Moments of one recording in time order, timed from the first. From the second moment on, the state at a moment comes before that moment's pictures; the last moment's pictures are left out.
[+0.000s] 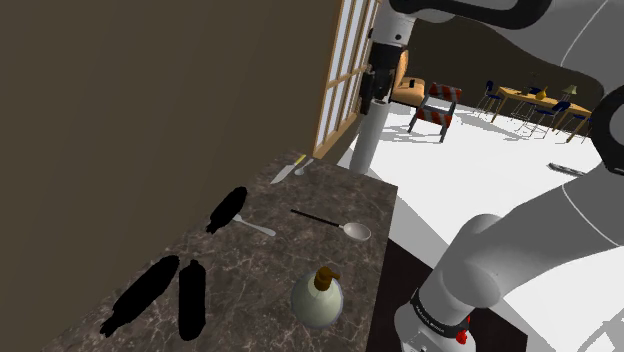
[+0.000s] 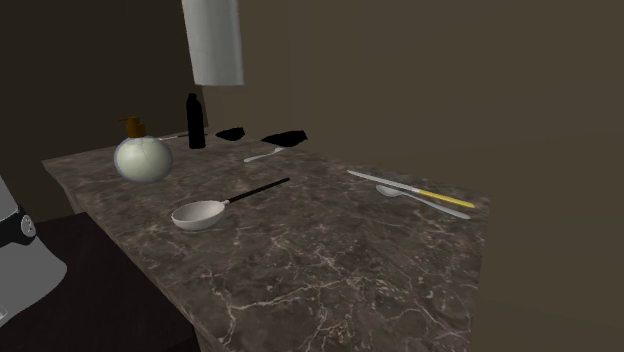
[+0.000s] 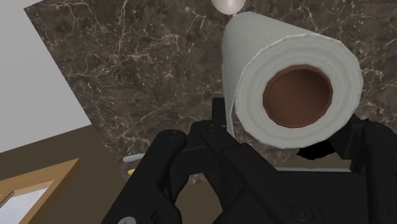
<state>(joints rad) 0.02 -0.40 -0.18 -1.88 -0.03 1.43 -0.23</state>
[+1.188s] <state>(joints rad) 0.12 -0.71 0.14 -2.07 0.16 1.34 0.18</state>
